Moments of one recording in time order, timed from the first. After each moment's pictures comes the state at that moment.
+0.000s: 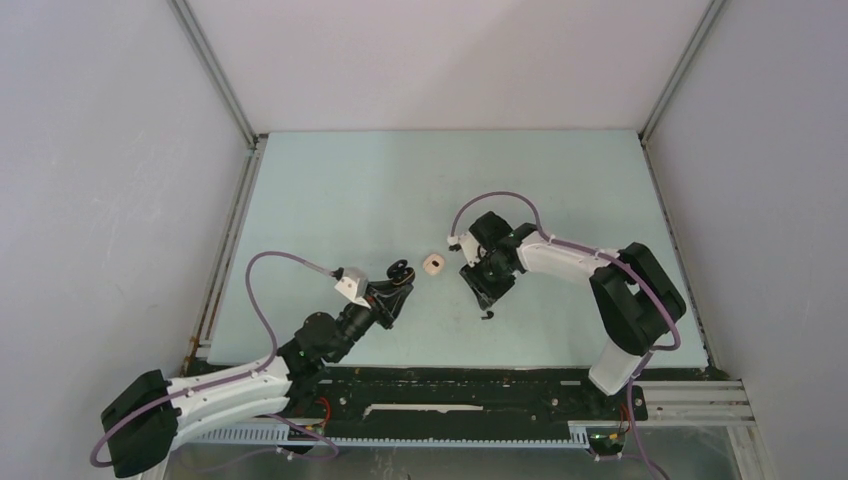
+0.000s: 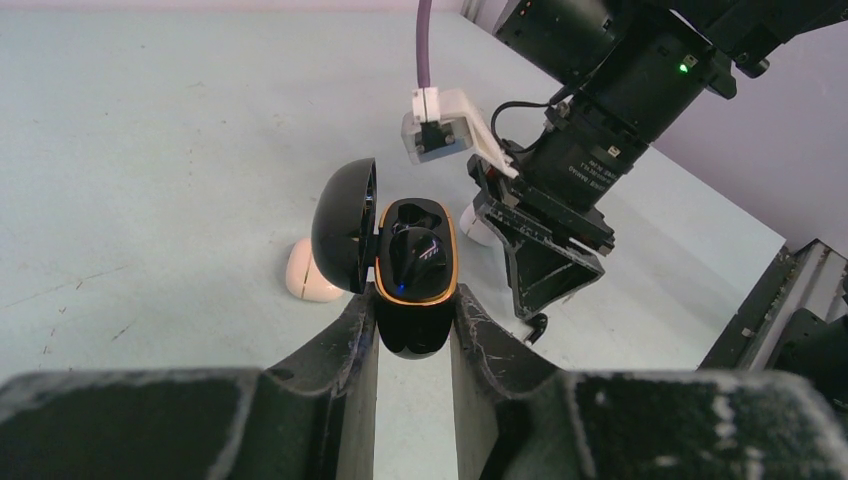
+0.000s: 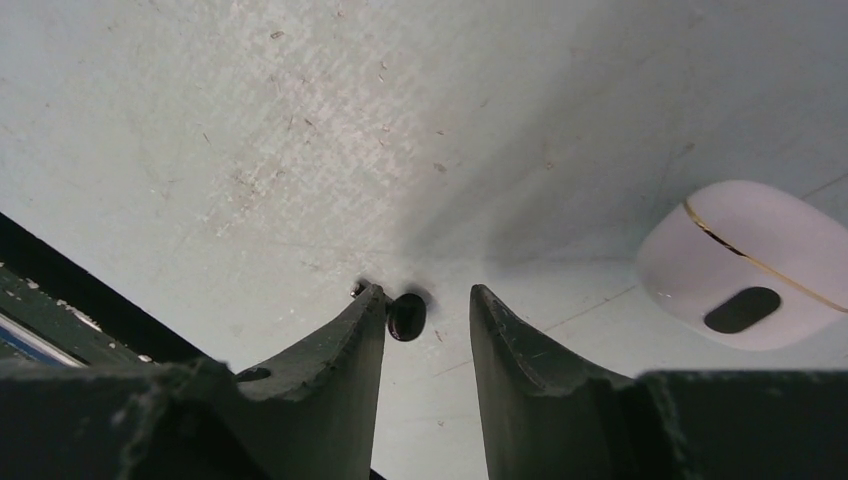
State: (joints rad) left arm -0.97 0.69 0.05 0.75 -0.28 -0.27; right arm 0.65 1.70 1.03 -0.63 -0.24 -0.08
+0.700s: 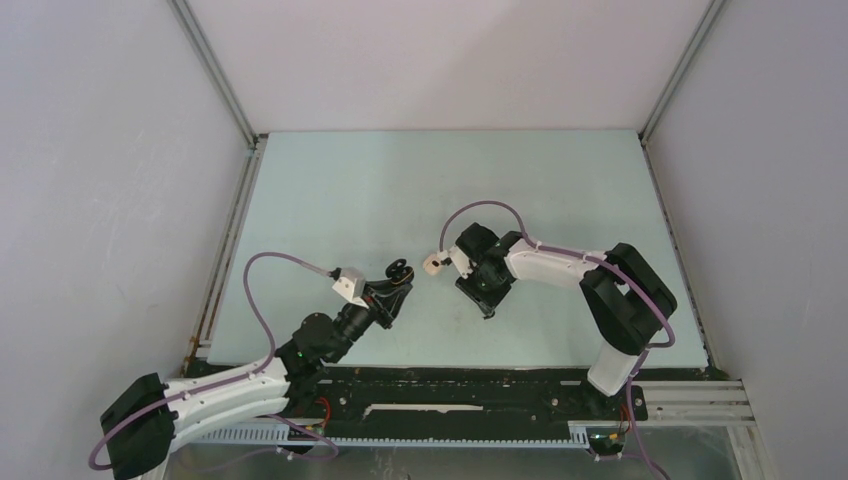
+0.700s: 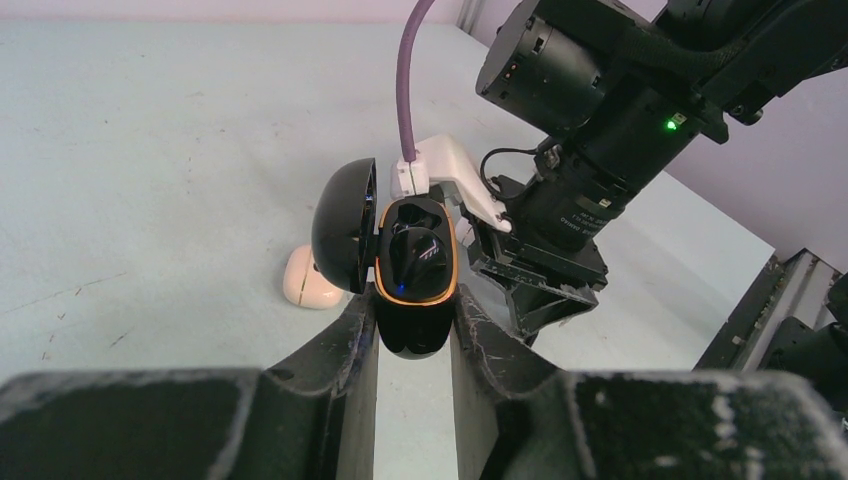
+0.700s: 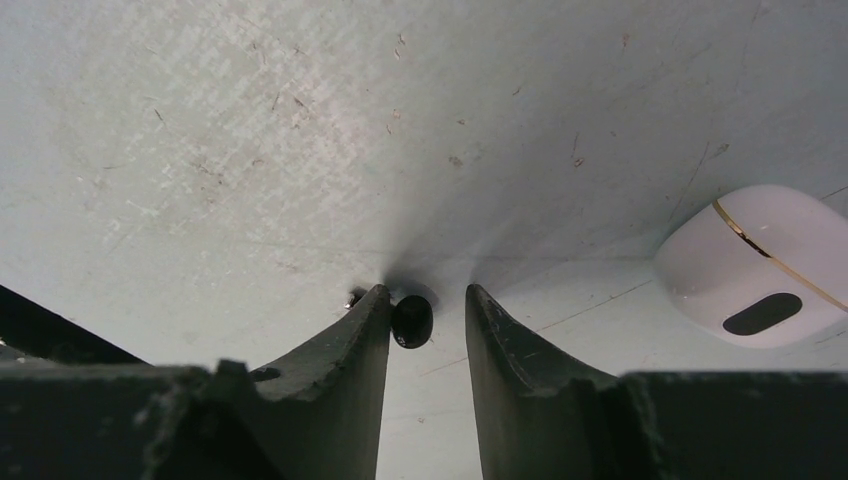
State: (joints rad) left arm -0.97 0.66 0.05 0.73 -0.28 -0.27; right arm 0.75 1.74 1.03 -0.66 -0.09 -0.12
